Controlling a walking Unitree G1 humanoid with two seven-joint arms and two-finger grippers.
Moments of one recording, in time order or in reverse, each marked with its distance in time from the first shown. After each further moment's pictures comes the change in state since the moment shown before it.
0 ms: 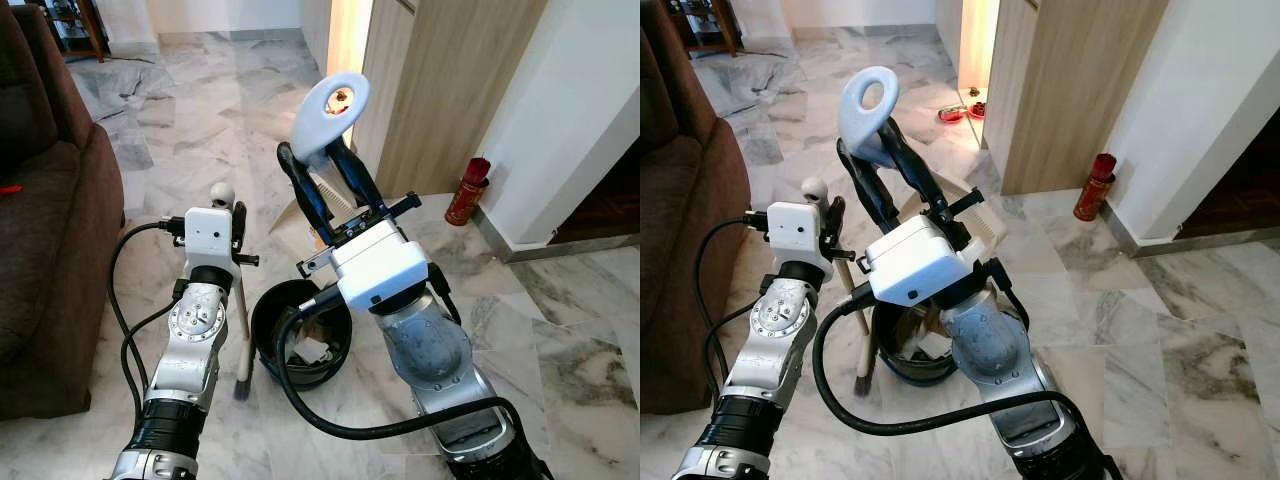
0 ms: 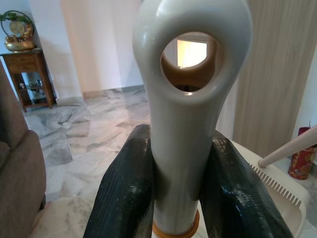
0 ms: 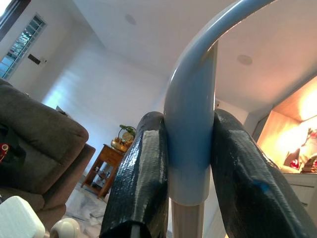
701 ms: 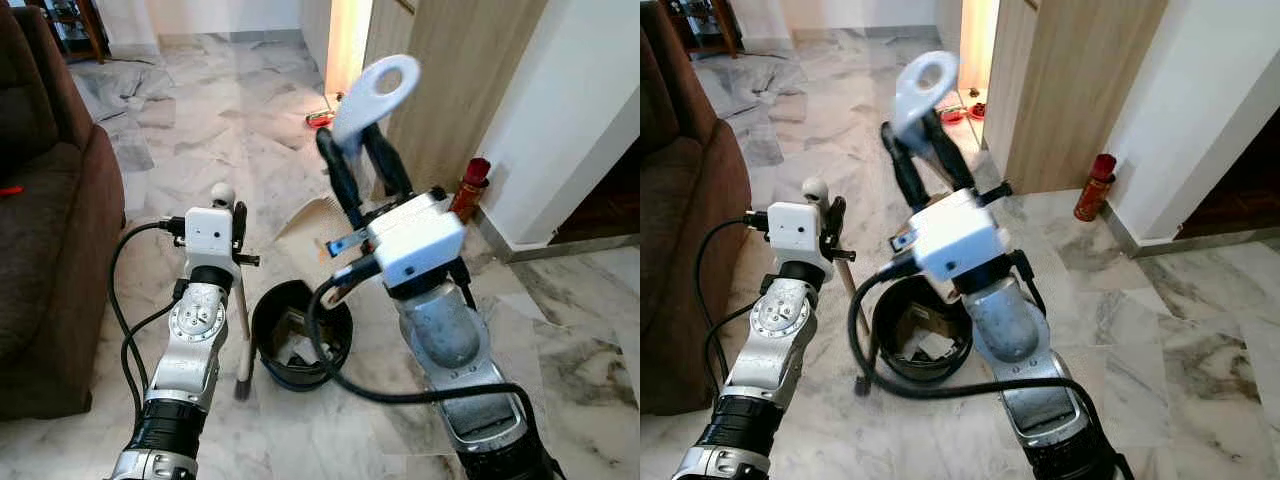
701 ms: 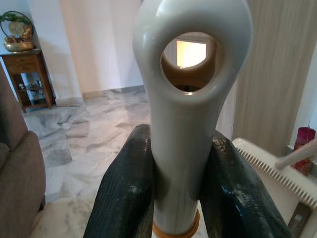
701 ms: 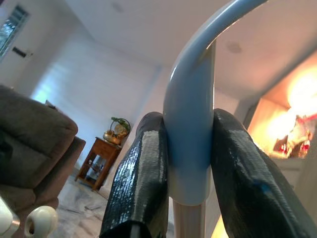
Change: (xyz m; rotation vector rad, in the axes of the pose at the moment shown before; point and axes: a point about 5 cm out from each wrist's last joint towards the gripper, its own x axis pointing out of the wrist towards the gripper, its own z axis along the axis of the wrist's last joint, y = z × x) left arm 0.000 0.000 0.000 0.000 0.000 -0.002; right arm -0.003 -0.014 -0.008 -0.012 0.037 -0.026
